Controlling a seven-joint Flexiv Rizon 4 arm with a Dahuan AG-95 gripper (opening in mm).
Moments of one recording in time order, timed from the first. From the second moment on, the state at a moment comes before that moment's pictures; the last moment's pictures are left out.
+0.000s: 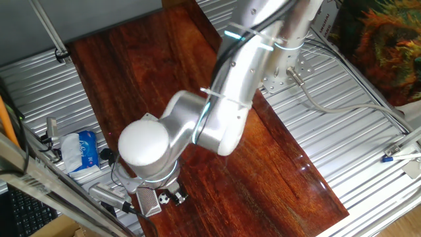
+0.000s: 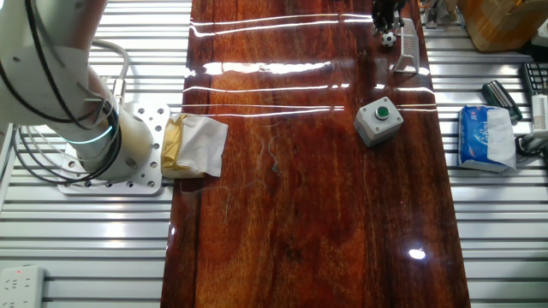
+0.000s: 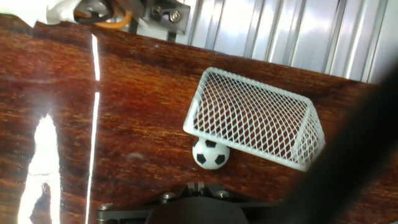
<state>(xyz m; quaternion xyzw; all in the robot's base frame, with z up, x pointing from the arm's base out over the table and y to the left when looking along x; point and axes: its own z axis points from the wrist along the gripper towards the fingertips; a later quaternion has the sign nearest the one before) 0.604 0.296 0.035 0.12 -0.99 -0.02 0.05</state>
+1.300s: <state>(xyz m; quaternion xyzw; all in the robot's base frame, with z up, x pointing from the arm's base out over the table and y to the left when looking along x) 0.604 0.297 0.035 0.11 -0.99 0.02 0.07</state>
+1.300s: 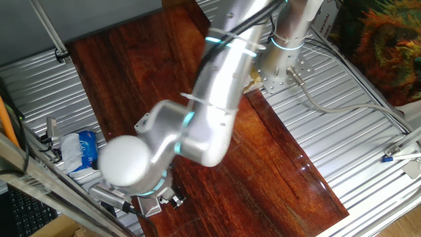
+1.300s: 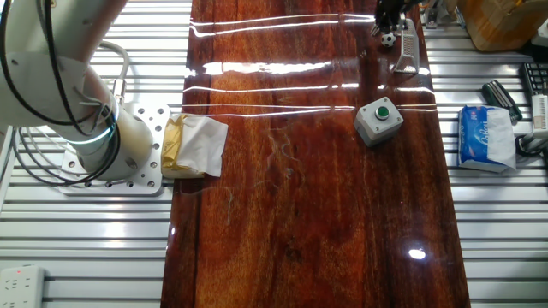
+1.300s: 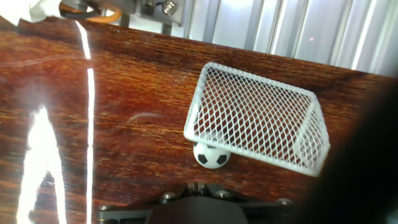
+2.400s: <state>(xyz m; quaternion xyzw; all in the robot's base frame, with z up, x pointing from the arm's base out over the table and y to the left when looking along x) 0.611 0.293 0.030 0.11 -0.99 0.05 0.02</state>
